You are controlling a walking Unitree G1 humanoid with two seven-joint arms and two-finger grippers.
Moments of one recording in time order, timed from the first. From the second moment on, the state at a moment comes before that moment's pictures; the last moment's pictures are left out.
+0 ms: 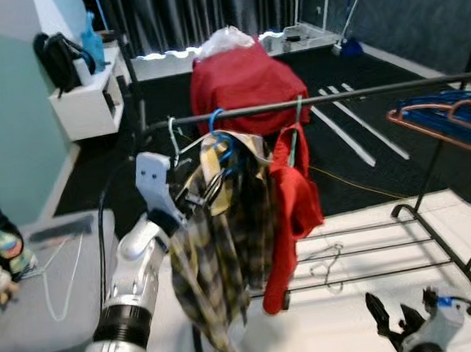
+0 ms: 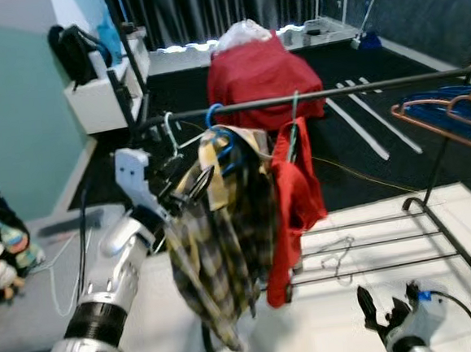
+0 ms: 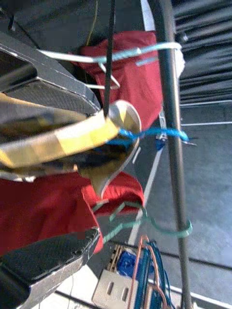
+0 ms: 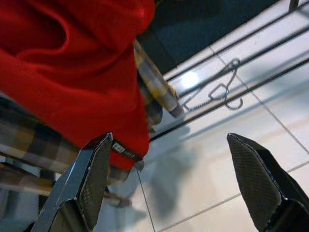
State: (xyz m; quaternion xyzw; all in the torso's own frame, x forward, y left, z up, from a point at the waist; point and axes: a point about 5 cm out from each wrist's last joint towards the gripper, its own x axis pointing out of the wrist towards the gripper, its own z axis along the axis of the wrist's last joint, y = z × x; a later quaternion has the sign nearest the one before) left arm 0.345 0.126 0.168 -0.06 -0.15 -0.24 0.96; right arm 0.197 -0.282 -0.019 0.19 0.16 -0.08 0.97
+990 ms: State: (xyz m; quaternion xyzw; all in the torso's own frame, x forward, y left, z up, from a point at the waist) left arm 0.323 0.059 0.157 -0.02 -0.11 -0.38 0.92; right arm 0.203 -0.282 -0.014 0.19 0.16 -0.08 0.97
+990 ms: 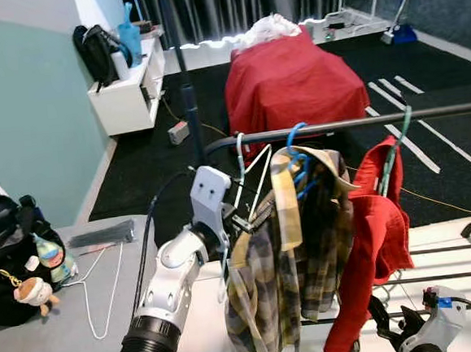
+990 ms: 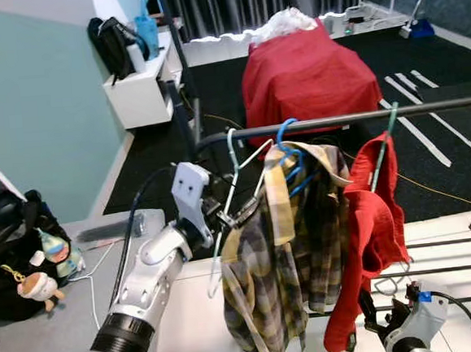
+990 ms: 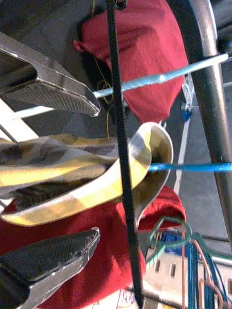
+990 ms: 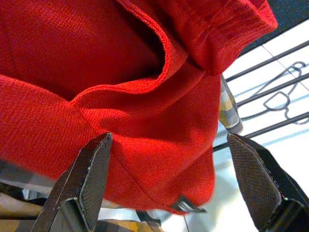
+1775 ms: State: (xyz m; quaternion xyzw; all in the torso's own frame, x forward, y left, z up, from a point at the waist) left arm 0.325 0.052 0.146 0.01 -0.07 -0.30 0.95; right arm 0.197 -0.285 -0.016 0.19 0.16 -0.09 0.96
